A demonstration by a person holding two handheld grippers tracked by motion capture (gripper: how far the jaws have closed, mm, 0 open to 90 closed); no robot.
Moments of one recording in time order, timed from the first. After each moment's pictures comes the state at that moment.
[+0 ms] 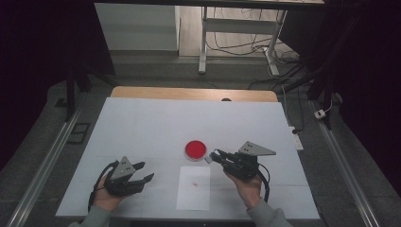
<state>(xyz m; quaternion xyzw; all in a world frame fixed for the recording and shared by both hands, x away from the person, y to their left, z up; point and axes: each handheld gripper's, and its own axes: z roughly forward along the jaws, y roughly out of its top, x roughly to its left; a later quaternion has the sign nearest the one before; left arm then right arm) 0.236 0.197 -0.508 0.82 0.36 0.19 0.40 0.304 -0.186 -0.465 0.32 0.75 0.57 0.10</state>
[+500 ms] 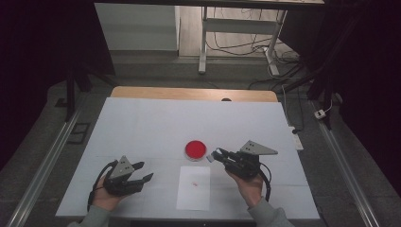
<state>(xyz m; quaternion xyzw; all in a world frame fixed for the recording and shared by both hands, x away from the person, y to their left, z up) 0.237 0.199 -0.508 0.82 0.36 0.18 0.40 0.307 -0.190 -0.465 0.32 0.75 0.57 0.11</state>
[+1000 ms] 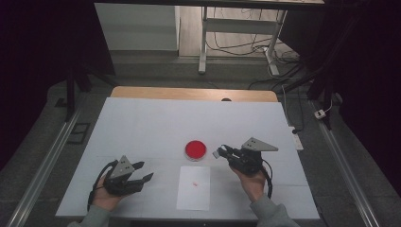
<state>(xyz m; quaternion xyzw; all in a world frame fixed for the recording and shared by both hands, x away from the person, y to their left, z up) 0.238 0.199 -0.508 0.82 0.36 0.18 0.40 0.325 -0.200 -0.474 0.34 0.76 0.54 0.14</state>
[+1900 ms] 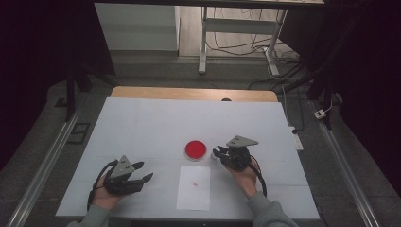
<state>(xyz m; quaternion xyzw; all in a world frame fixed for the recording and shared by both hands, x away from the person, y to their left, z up) 0.239 0.200 -0.509 0.82 0.36 0.18 0.40 0.355 -0.176 -0.507 0.33 0.82 0.44 0.16</state>
